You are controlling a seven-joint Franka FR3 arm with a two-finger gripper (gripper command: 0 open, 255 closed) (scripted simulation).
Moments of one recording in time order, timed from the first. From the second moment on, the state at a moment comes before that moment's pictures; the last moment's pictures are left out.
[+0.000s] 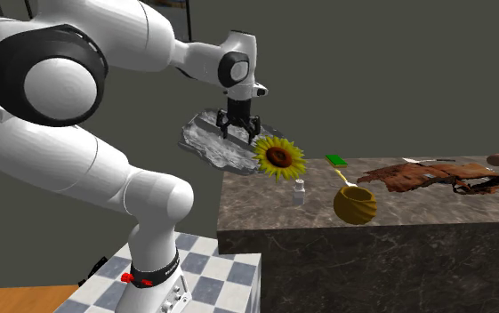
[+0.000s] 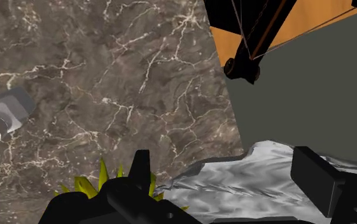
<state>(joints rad) -0.10 -0.78 -0.31 -2.53 -0.02 1.94 -0.29</state>
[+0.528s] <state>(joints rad) -0.10 -0.60 -0.53 -2.52 -0.05 2.11 -0.52</state>
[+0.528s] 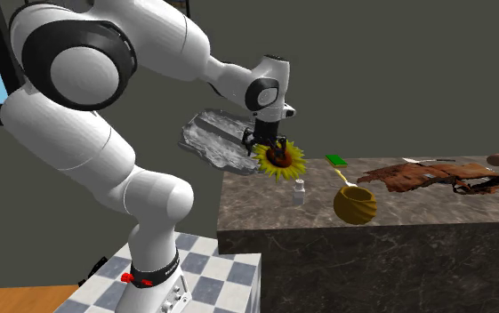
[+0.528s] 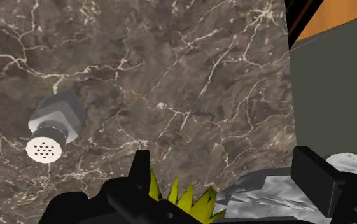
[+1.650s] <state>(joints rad) 0.10 0.01 -1.00 -2.30 0.43 2.27 -1.18</state>
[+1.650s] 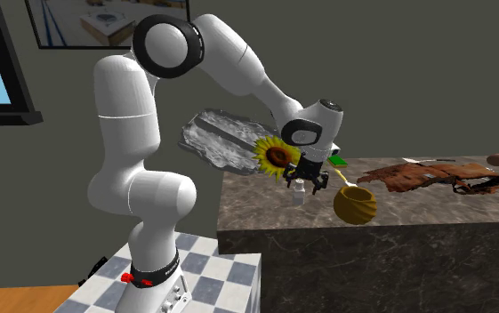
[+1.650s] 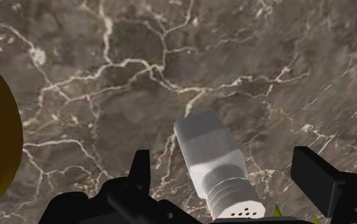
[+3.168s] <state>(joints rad) 0.11 0.06 -0.99 -2.30 0.50 2.30 -1.22</state>
